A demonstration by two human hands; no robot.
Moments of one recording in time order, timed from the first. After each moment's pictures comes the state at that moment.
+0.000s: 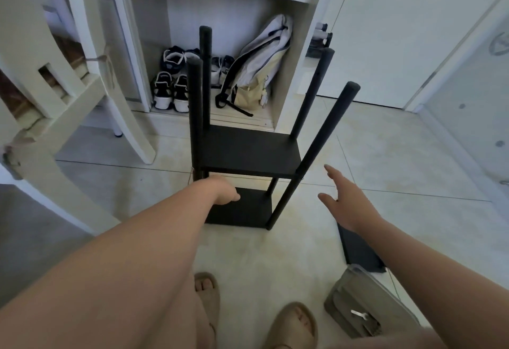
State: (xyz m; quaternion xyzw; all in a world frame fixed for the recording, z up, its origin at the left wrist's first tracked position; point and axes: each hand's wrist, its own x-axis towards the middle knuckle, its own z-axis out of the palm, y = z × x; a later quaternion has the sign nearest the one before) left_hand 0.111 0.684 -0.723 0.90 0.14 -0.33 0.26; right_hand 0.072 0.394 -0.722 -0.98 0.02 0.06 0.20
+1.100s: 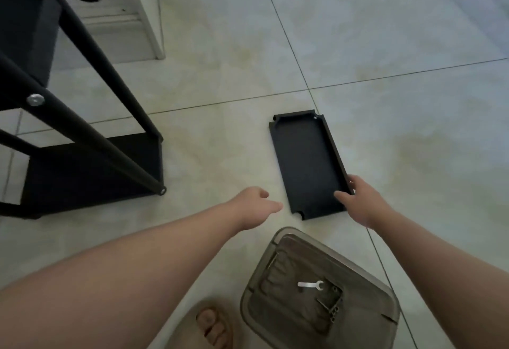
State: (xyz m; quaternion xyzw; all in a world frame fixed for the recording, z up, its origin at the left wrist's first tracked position) left_hand 0.130 0.308 -1.012 0.79 0.03 -0.48 0.37; right_hand 0.073 0.065 -1.021 -0.86 0.32 0.23 0.32
